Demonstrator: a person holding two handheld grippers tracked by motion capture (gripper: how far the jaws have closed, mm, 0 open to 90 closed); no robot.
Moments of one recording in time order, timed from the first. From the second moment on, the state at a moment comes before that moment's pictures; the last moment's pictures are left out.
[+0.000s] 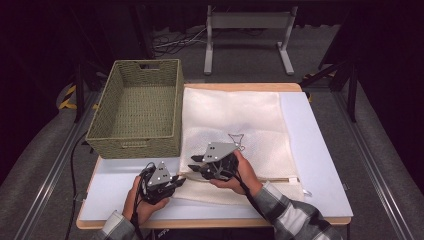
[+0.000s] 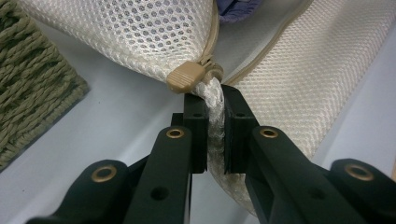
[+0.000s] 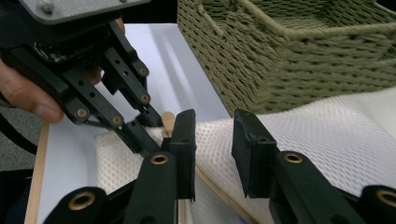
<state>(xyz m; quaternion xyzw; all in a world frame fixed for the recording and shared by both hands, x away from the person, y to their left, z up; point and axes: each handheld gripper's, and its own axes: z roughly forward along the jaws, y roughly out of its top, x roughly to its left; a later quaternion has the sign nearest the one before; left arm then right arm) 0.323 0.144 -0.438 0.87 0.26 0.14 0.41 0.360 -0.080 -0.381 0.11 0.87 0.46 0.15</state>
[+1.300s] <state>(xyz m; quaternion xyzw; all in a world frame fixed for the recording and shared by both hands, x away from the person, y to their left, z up) 0.323 0.143 -0.442 0.87 0.26 0.14 0.40 0.368 -0.047 -0.404 0.10 0.89 0.44 0.09</state>
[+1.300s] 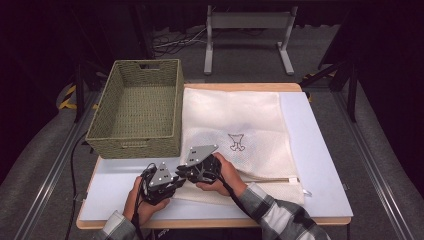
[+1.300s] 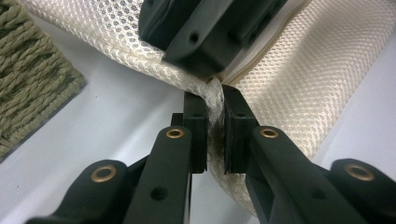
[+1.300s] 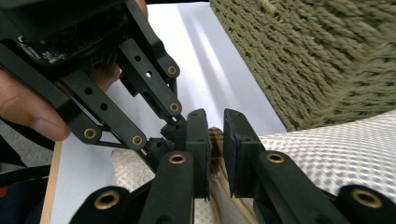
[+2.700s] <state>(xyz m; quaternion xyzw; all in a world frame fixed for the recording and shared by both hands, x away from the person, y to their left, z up) 0.324 0.147 -0.439 0.86 0.26 0.13 0.41 0.366 -0.063 -0.421 0.08 0.91 0.39 0.09</state>
